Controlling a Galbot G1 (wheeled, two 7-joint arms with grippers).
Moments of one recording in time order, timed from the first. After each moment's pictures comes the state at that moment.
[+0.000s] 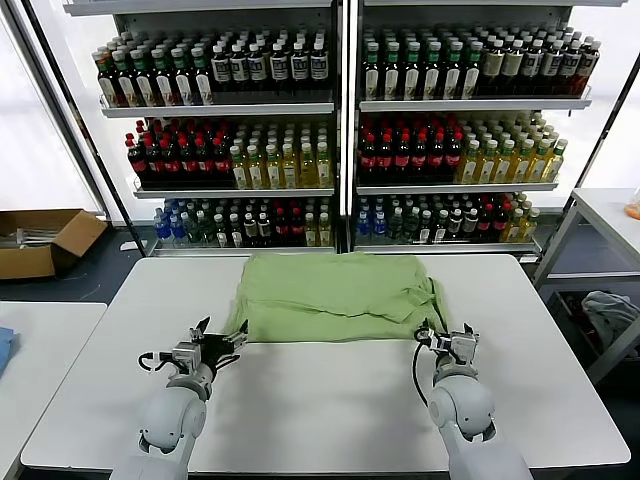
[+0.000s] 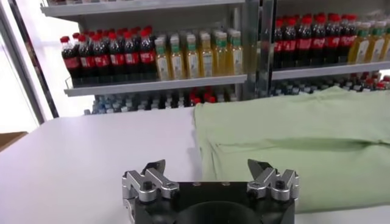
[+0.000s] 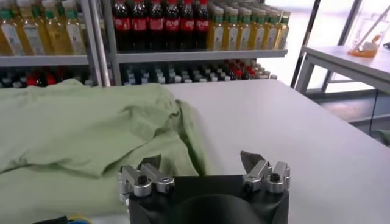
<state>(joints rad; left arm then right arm) 1.11 -1.32 -0.46 -1.72 -0.20 0.47 -0.03 -1.07 1.35 0.38 1.75 0.35 -0.57 0.48</state>
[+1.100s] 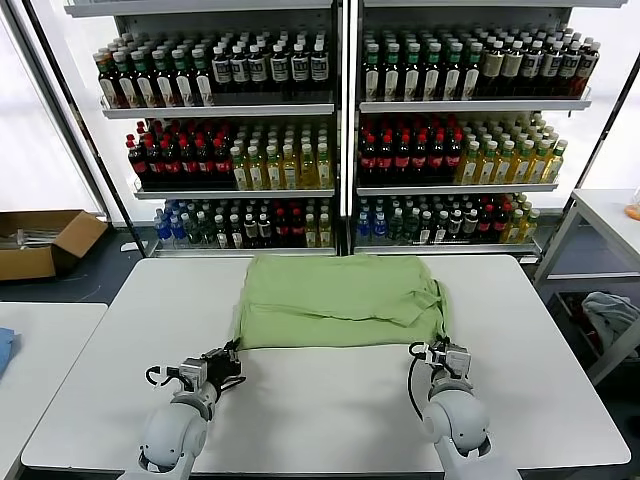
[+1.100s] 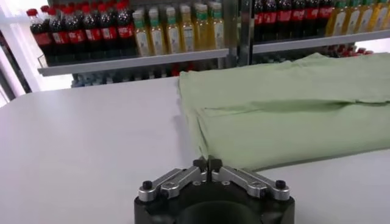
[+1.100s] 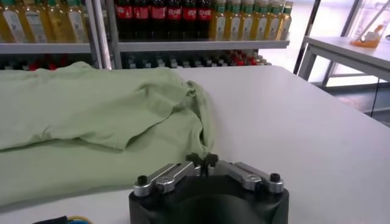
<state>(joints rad) 1.19 -1.30 -0.43 -1.75 -0.20 0.55 0.02 -1.12 1.37 0.36 1.77 0.33 -0.58 0.48</state>
